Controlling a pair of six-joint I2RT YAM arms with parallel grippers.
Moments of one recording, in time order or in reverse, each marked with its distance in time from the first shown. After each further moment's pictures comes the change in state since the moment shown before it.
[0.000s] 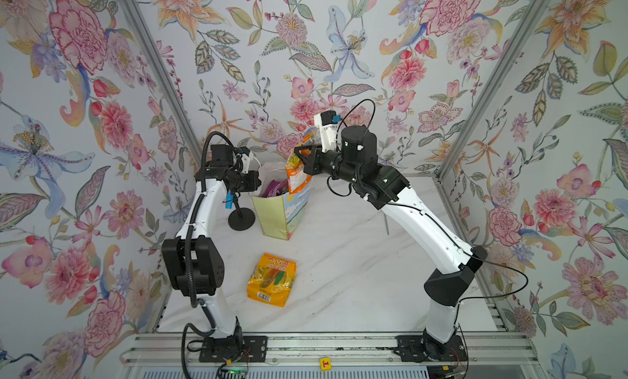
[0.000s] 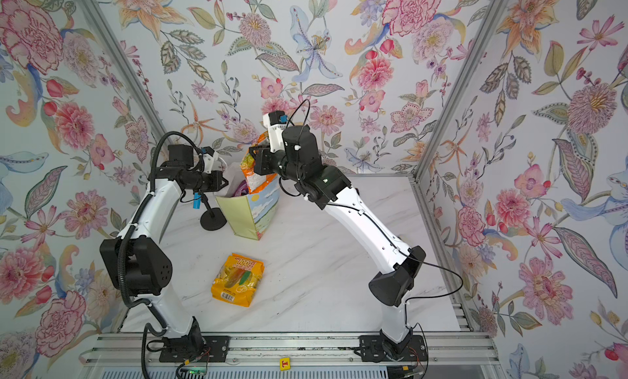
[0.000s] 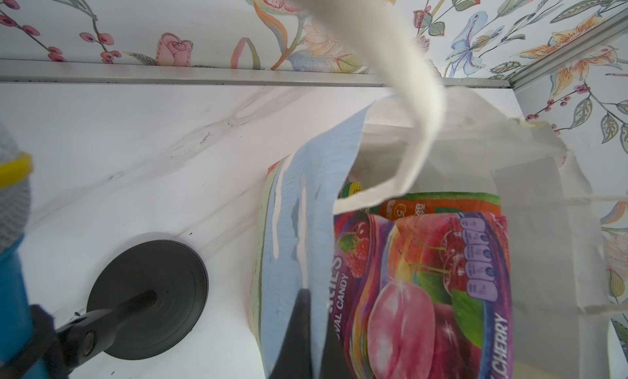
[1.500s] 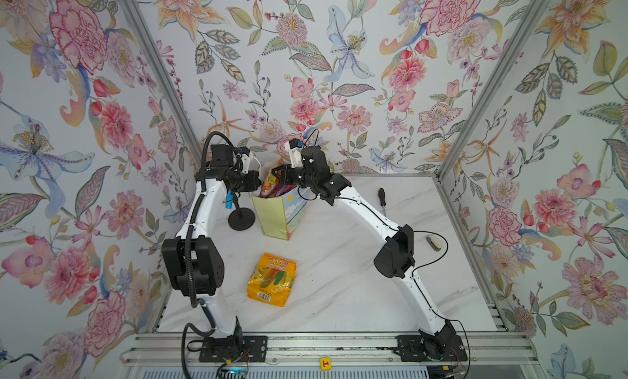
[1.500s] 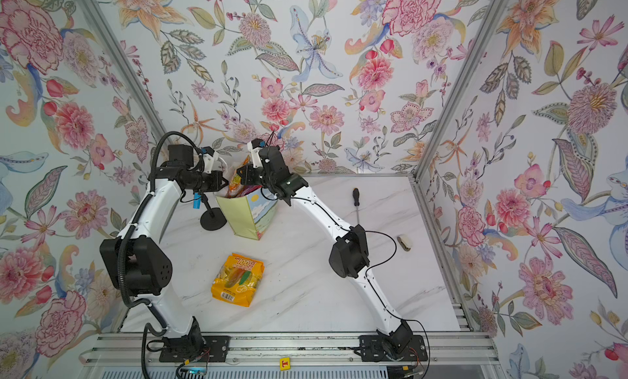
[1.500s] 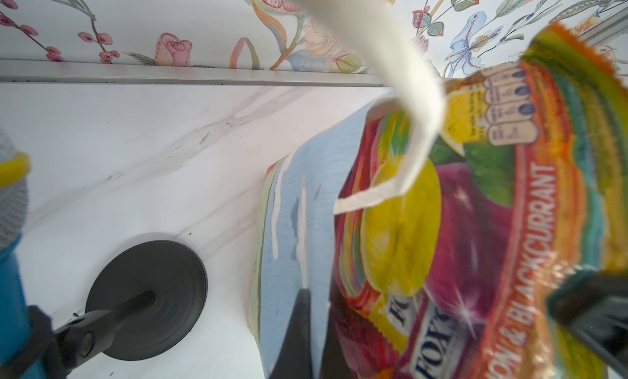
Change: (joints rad) left arm 0.000 0.000 -0.002 0.002 0.003 0.000; right arm -0.054 0.517 0.245 0.122 -0.162 0.127
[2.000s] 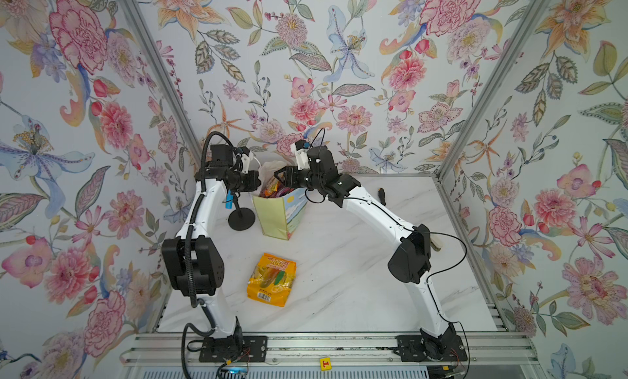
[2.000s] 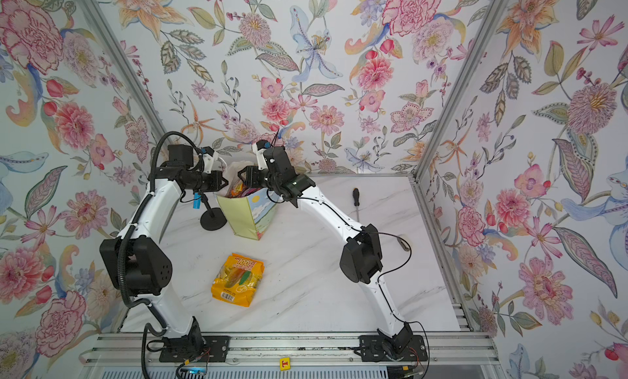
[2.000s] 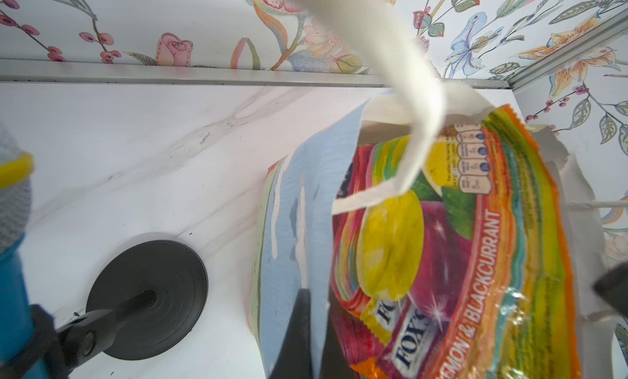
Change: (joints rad) left arm 0.002 0.000 0.000 0.000 0.000 0.000; right arm 0.000 -0.209 -0.235 0.003 0.038 -0.029
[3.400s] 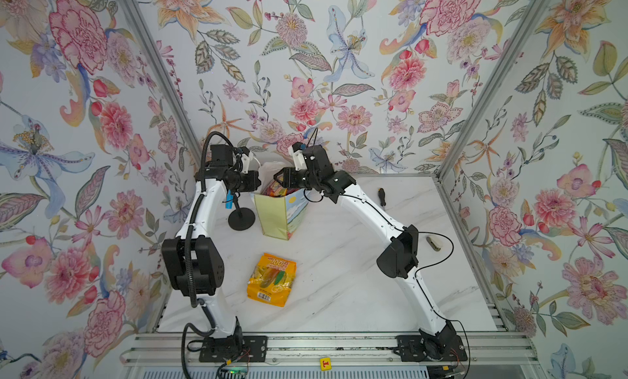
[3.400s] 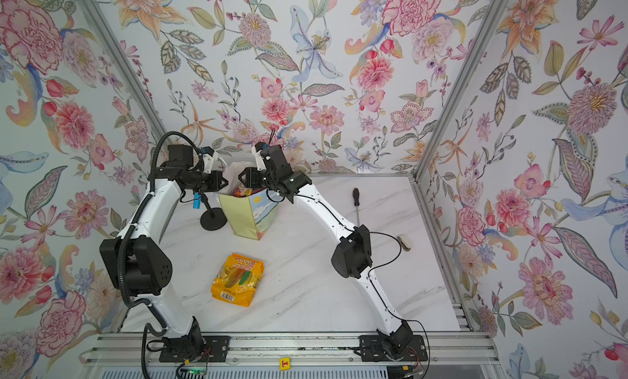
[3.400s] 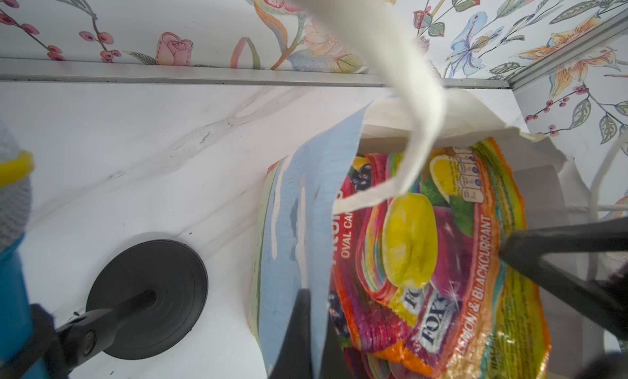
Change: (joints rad) left arm 0.000 0.000 0.000 -0.001 0.000 0.000; right arm -0.008 0.132 0.239 -0.209 -0.010 -0.026
